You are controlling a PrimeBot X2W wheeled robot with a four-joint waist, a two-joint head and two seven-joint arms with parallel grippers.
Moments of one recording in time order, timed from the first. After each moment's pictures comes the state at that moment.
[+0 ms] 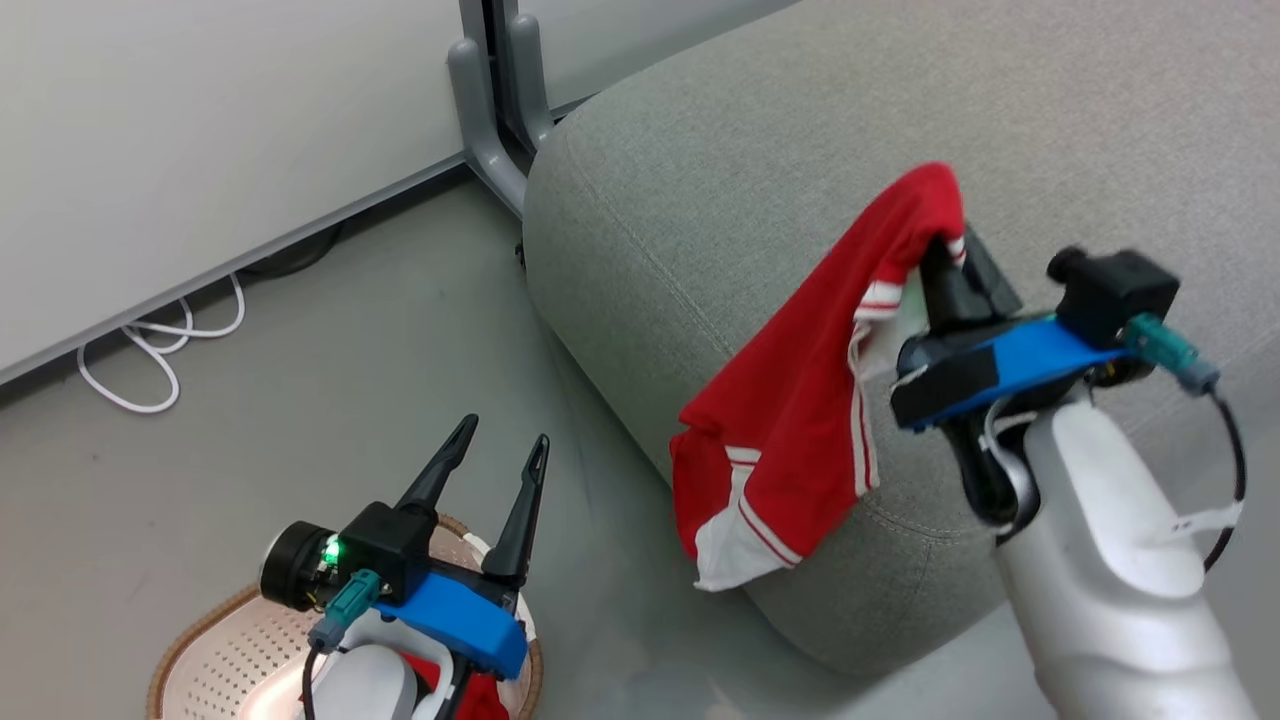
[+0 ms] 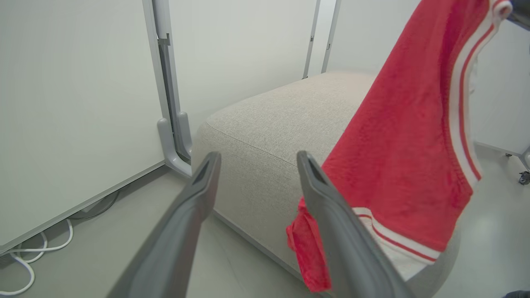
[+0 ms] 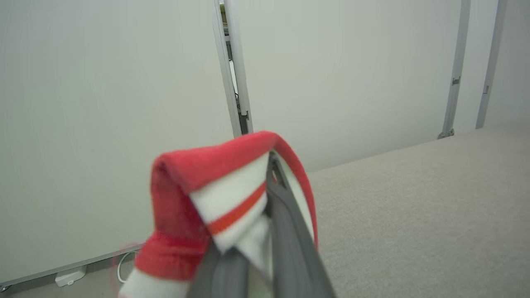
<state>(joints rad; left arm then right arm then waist) -0.23 0.16 -0.39 0.37 -0.27 -0.13 -0.26 -0.58 -0.05 0.15 0.51 0.30 0.13 -0.26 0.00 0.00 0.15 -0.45</state>
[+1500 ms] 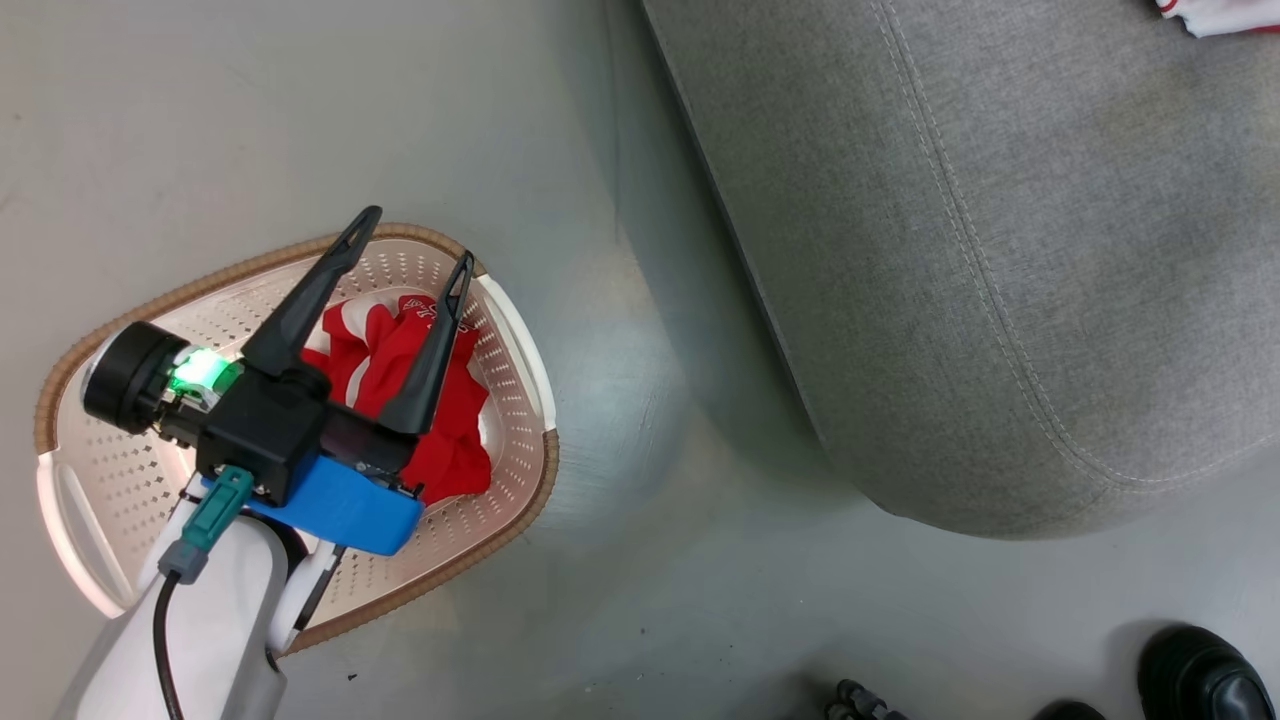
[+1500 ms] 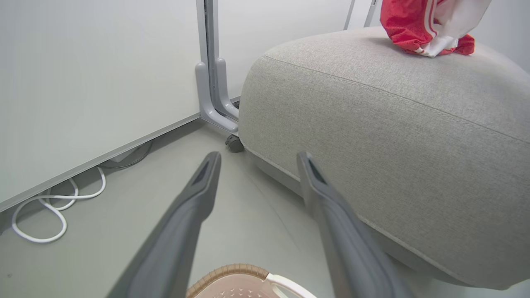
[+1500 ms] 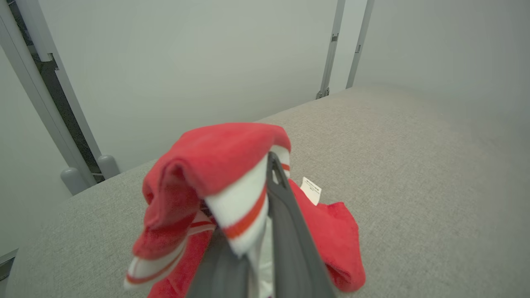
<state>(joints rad) -0.40 0.39 -0.39 0.03 -0.20 -0.12 -0.18 -1.12 -0.24 -0.55 0.80 0.07 0.13 -0.19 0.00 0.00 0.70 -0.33</state>
